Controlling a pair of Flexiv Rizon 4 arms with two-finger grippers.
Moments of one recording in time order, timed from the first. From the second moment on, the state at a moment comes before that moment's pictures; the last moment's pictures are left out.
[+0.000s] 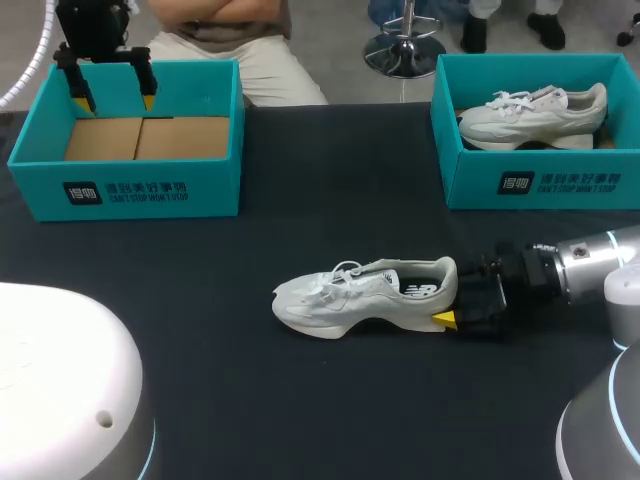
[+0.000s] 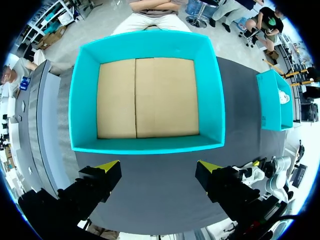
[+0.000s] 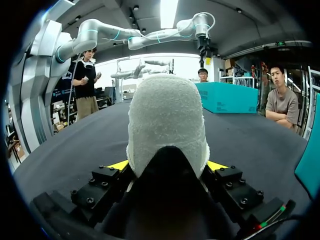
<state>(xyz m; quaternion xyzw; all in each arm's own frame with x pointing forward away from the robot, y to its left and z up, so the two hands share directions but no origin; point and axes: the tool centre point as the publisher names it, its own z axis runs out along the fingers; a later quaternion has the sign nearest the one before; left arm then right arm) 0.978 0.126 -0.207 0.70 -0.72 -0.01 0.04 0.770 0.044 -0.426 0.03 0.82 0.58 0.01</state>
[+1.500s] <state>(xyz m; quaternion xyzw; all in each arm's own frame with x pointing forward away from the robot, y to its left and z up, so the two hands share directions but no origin) 0.839 -0.053 -0.245 0.63 -0.78 0.03 0.02 0.770 0.044 -0.426 0.03 0.82 0.58 0.01</state>
